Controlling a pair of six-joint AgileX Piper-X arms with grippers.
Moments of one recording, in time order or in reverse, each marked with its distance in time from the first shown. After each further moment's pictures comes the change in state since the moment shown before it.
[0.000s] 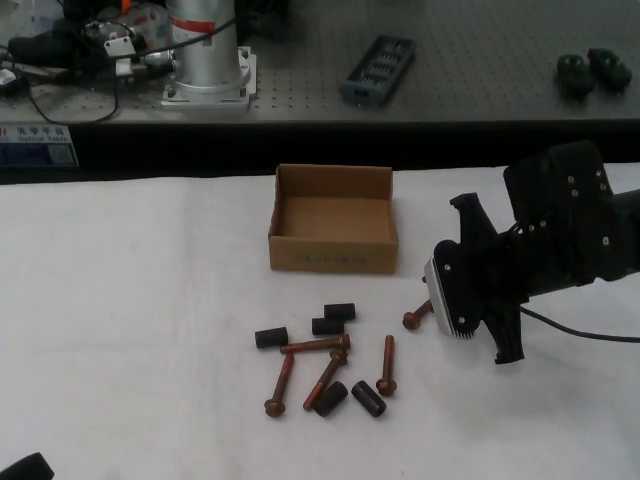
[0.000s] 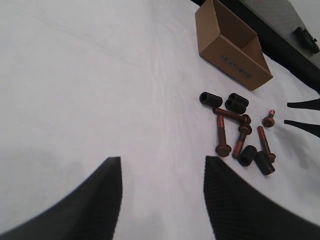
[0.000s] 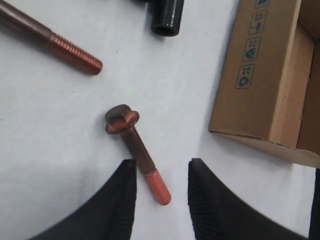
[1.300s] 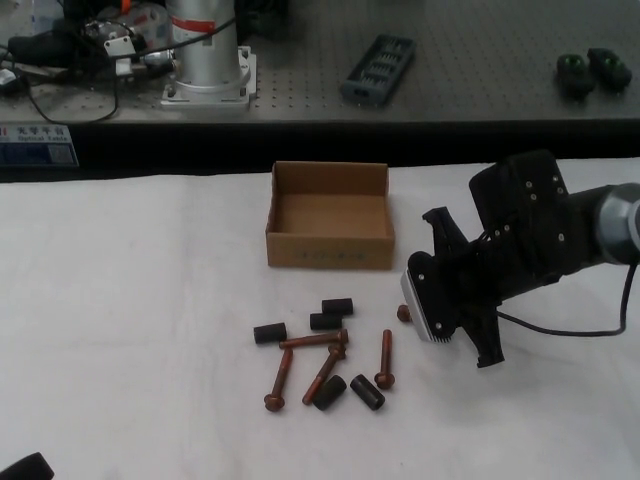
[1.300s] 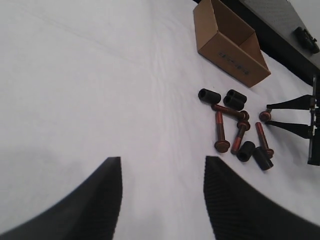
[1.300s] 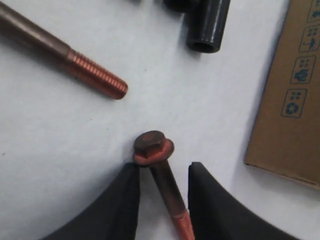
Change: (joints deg) left arm 0.0 0.0 0.0 0.0 0.0 0.0; right arm 1.3 7.2 -6.8 4.7 1.4 -2.3
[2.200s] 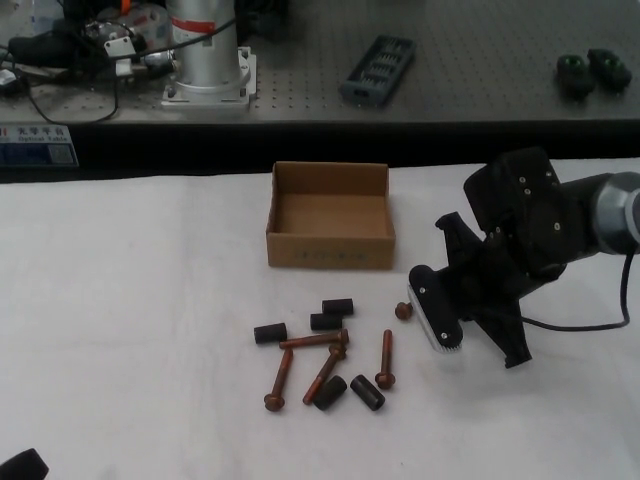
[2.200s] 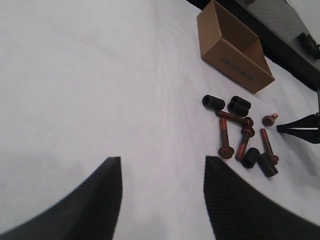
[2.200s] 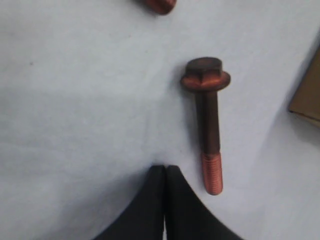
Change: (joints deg) left arm 0.0 0.0 0.0 -0.6 -1.5 0.0; right arm 0.7 -0.6 -0.9 6.2 13.9 -2.9
